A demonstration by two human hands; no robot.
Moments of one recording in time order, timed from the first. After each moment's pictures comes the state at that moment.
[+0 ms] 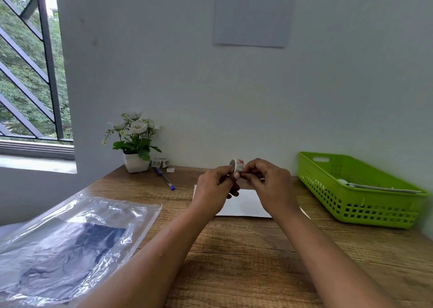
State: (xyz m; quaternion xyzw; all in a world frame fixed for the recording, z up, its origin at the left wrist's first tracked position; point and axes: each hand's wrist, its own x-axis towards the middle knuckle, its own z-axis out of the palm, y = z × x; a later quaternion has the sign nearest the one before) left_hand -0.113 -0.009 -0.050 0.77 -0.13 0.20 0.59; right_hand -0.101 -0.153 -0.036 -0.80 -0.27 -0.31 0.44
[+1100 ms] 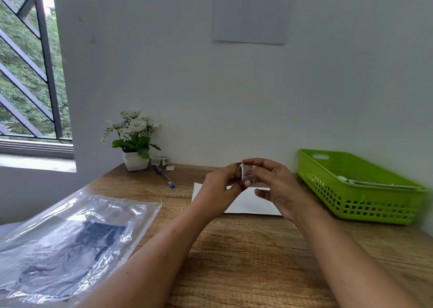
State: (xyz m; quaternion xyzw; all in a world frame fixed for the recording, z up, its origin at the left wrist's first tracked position) left_hand -0.115 -0.009 -0.054 0.83 -0.22 0.23 0.45; right_hand -0.108 -0.162 -0.024 -0.69 -0.16 0.00 0.70
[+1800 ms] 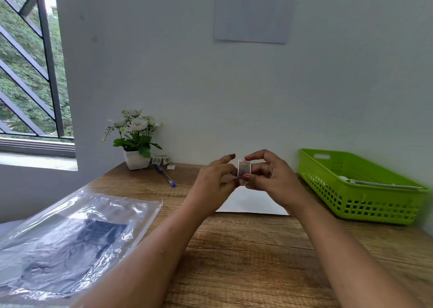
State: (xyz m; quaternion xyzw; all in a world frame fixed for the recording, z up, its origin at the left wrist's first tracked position) left_hand -0.110 0.003 -0.050 0.85 -0.20 0.31 0.37; right_hand -0.102 -0.165 -0.025 -0.74 -0.27 -0.06 0.62
